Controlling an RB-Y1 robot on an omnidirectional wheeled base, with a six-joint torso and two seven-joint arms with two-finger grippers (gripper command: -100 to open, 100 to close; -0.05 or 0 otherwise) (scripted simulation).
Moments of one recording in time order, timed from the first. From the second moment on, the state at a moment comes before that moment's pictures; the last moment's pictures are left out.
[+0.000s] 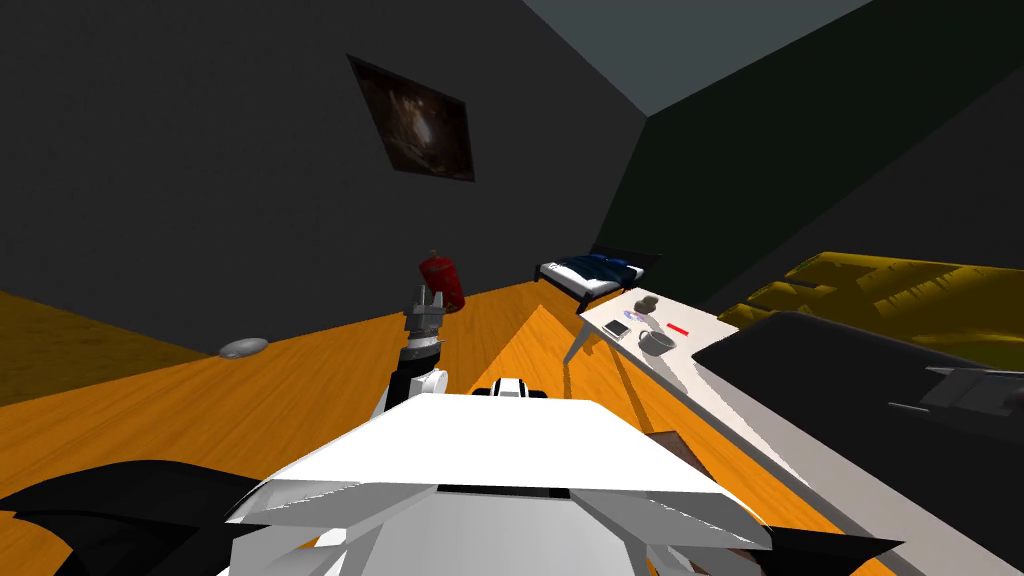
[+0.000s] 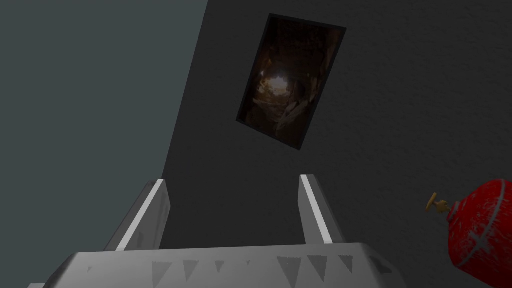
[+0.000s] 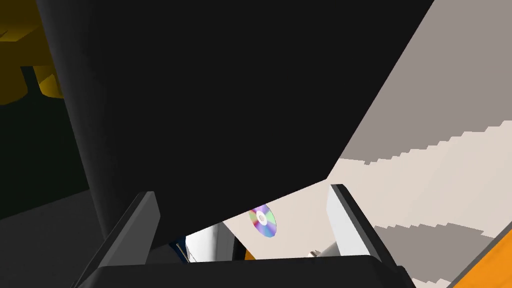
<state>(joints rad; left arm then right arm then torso) 0.49 -0.02 -0.05 -2.25 0.02 -0.49 0.10 0.15 -1.74 0.65 -0.45 0.39 -0.60 0.59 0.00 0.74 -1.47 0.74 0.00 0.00</state>
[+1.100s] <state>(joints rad) 0.49 -0.02 -0.05 -2.25 0.02 -0.49 0.10 0.09 -1.66 0.63 -0.49 0.45 -0.47 0.80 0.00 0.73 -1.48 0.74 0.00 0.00</state>
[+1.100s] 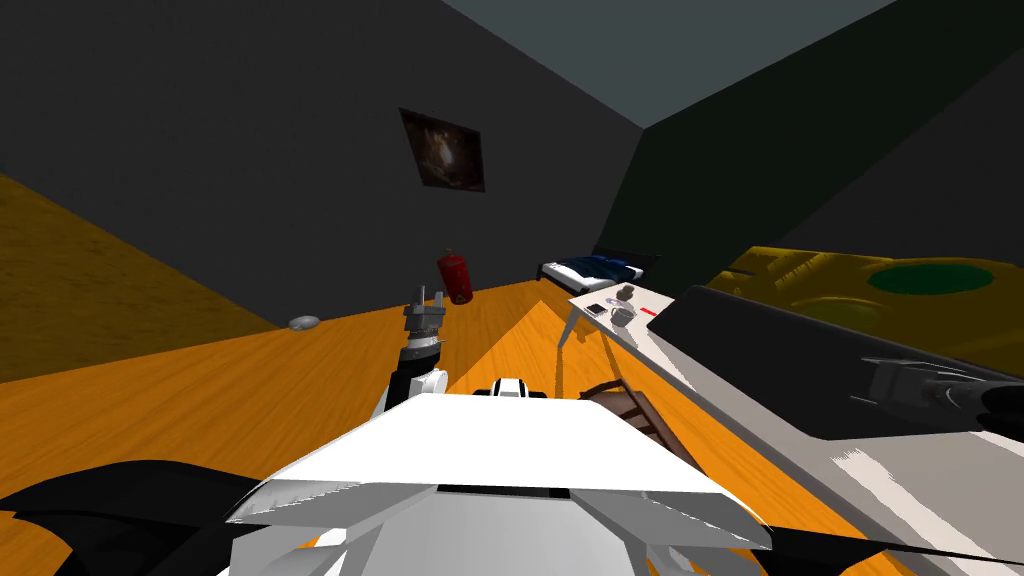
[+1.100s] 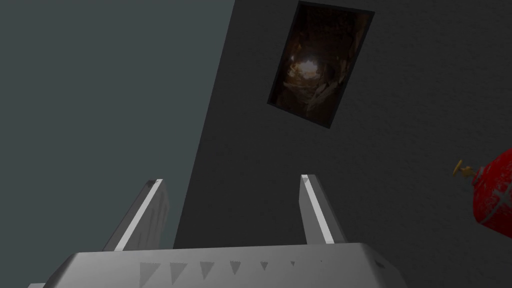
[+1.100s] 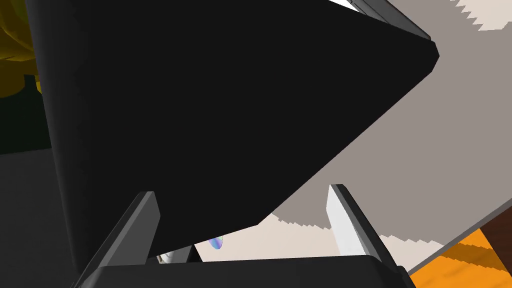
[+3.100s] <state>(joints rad) 0.49 -0.02 -0.05 -2.25 0.02 -0.49 0.10 -0.11 -1.51 0.53 -0.59 0.57 -0.24 1.27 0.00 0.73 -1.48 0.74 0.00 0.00</state>
